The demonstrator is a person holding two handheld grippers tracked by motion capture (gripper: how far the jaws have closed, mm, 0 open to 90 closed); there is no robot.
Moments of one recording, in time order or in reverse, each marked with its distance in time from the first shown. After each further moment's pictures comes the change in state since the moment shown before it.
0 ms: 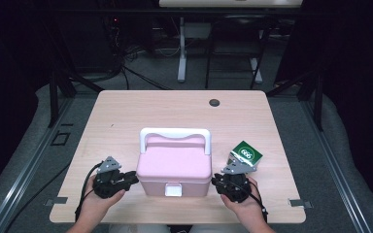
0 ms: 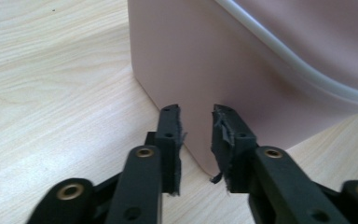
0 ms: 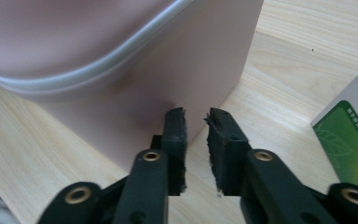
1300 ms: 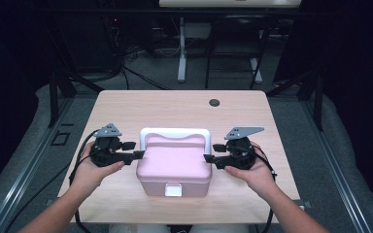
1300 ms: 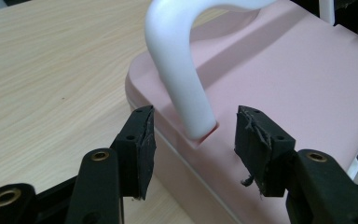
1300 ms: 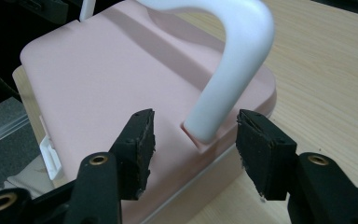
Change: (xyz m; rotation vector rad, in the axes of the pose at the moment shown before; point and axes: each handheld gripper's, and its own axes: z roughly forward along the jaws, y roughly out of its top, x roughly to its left) left arm 0.005 0.096 -0.020 -0.007 -0.080 0.078; right arm -0.027 0.093 -0.026 -0.048 0.239 -0.090
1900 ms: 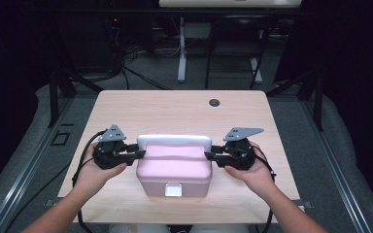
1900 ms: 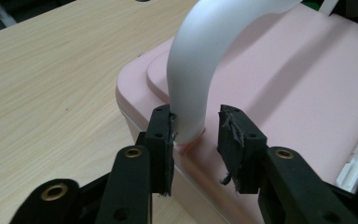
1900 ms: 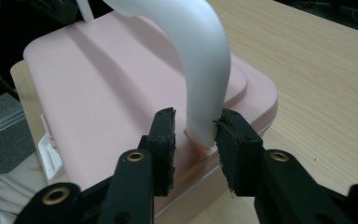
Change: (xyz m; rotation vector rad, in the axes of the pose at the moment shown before) left arm -0.014 0.000 -0.003 -0.005 0.049 0.098; right arm 0.004 0.001 -0.002 -0.018 -0.013 -0.053
